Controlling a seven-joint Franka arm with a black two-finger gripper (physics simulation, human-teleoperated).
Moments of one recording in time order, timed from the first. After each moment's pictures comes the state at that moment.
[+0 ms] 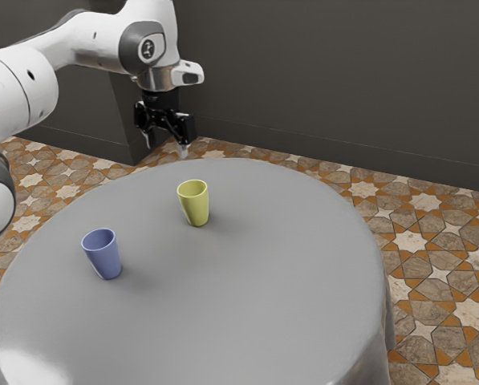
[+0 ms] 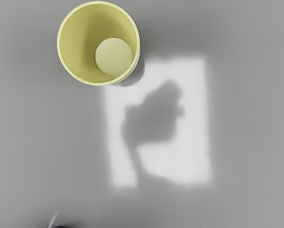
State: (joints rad) arm -0.02 0.48 0.06 -1.20 0.03 1.59 0.10
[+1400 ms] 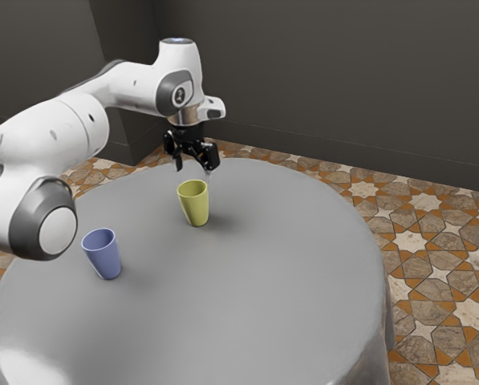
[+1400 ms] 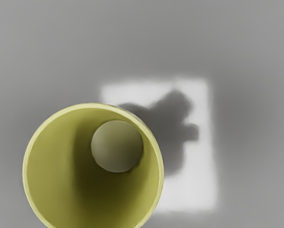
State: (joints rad) arm 0.00 0.84 0.06 -0.91 0.01 1.71 0.12
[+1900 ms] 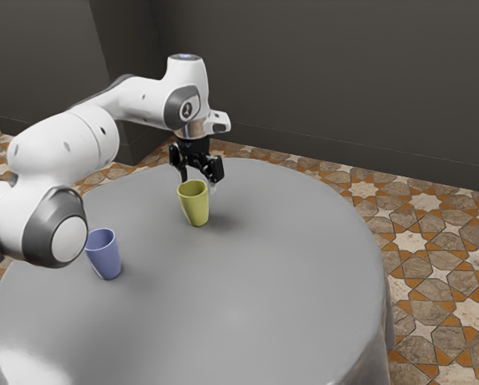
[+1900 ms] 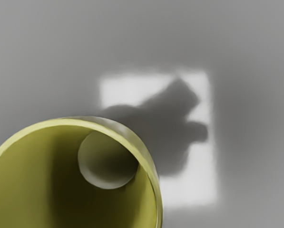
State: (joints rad) arm 0.00 0.92 0.05 -0.86 0.01 1.72 0.13
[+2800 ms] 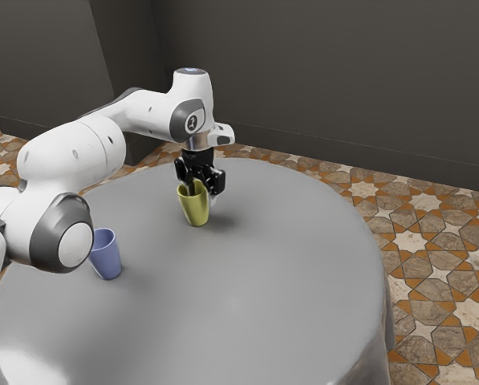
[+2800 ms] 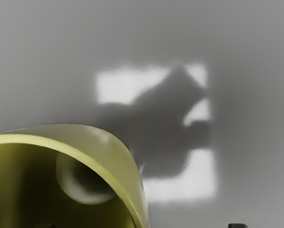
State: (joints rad) arm 0.00 0.97 0.05 -0.85 0.01 1.74 0.13
